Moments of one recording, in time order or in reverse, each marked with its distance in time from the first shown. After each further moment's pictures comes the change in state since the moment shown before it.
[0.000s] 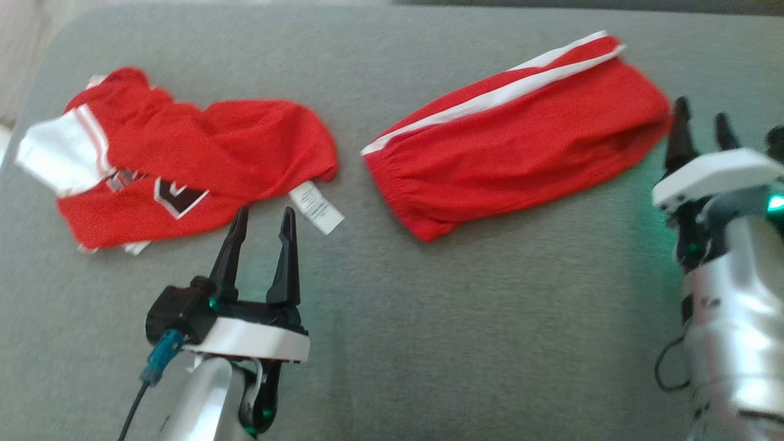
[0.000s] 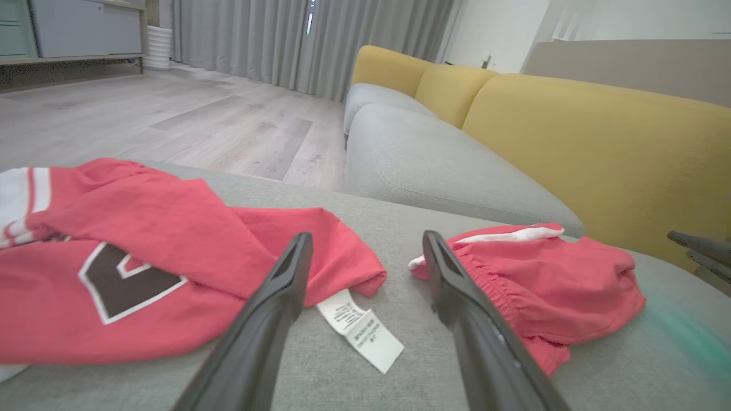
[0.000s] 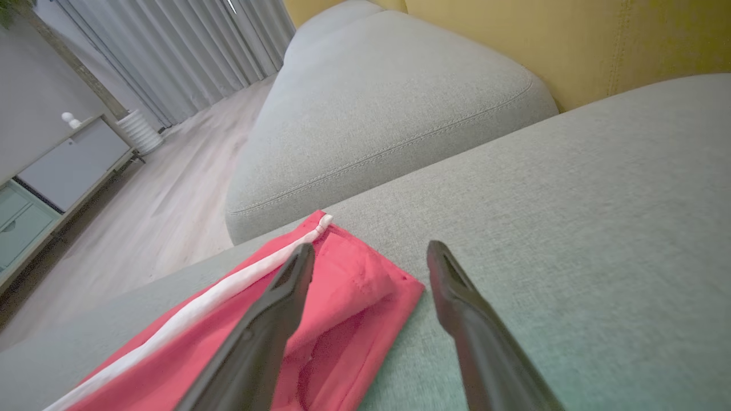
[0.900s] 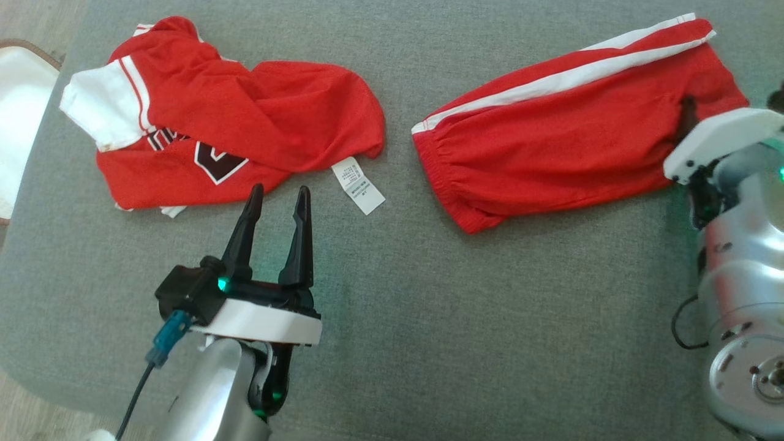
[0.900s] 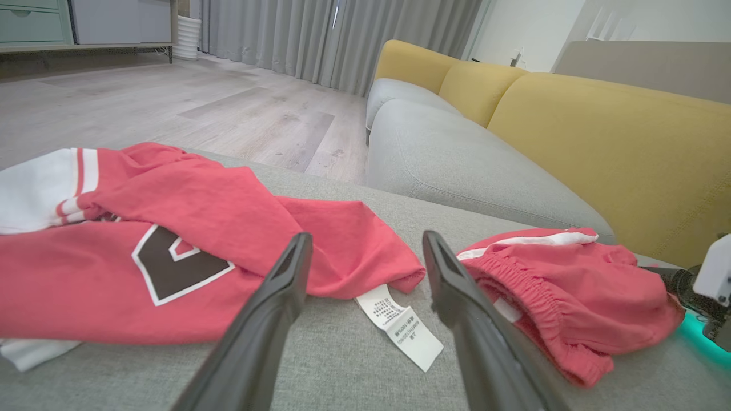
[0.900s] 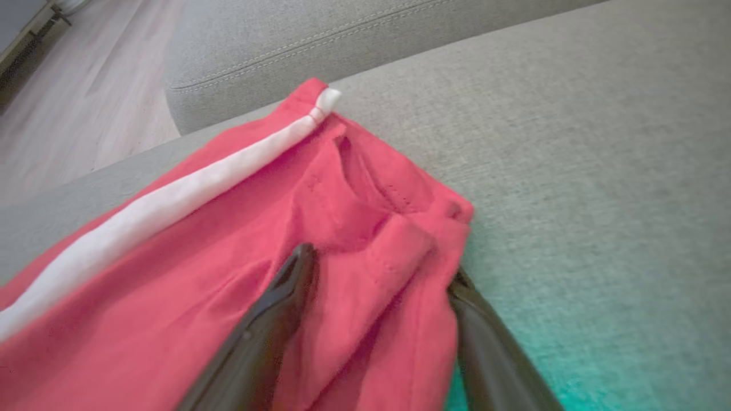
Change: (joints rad) left arm -0.056 -0.007 -0.040 0.000 -0.038 -0.014 0.000; right arm -0.274 -0.023 -0.437 0.350 -0.543 0.000 0.108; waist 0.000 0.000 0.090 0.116
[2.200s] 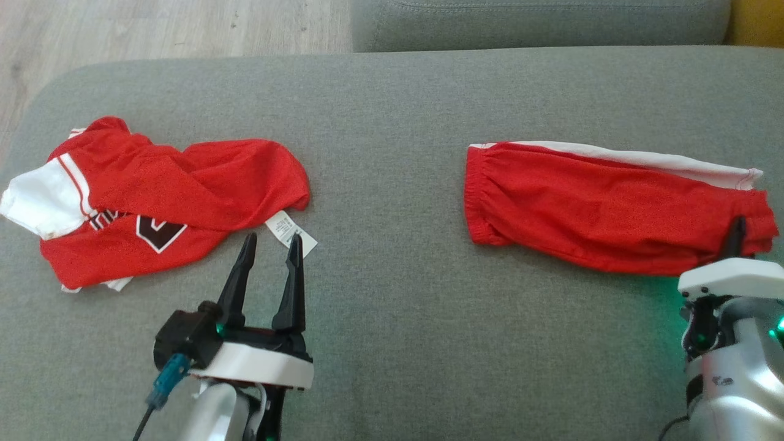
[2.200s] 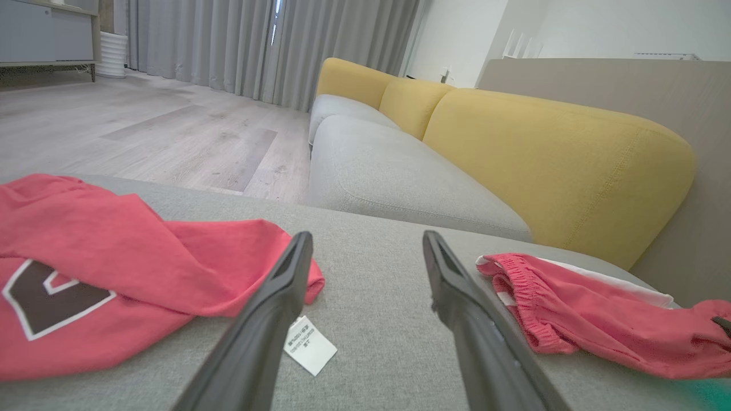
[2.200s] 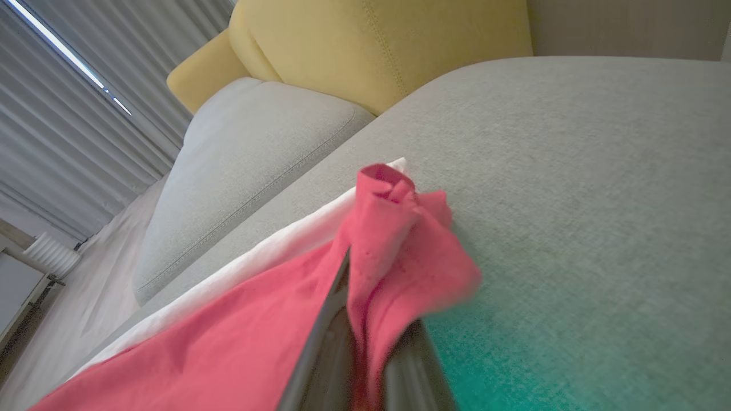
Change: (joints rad) left arm 0.113 0.000 0.033 -0.002 0.037 -0.002 0.000; right arm 0.436 0.021 0.258 -0.223 0.654 0.000 -0.307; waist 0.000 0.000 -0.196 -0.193
